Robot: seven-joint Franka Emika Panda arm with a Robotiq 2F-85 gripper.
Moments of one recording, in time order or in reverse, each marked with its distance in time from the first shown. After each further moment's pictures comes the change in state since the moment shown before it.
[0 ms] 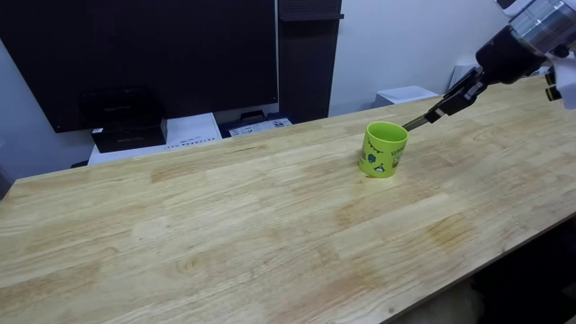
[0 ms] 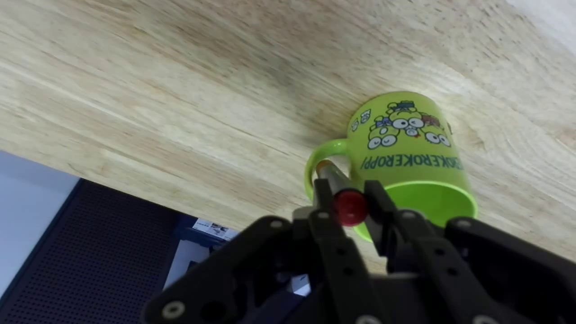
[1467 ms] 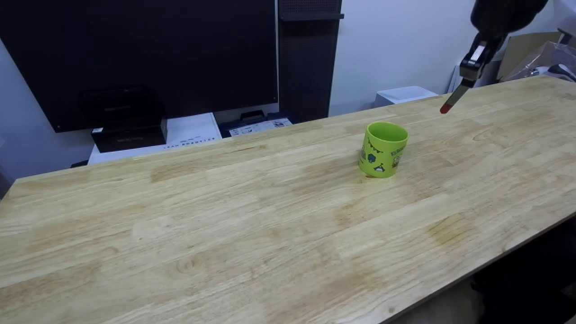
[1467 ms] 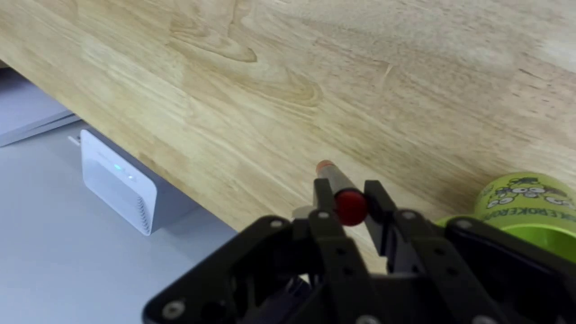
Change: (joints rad) arm 0.659 -0.340 -0.354 -0.034 0.092 -0.719 0.269
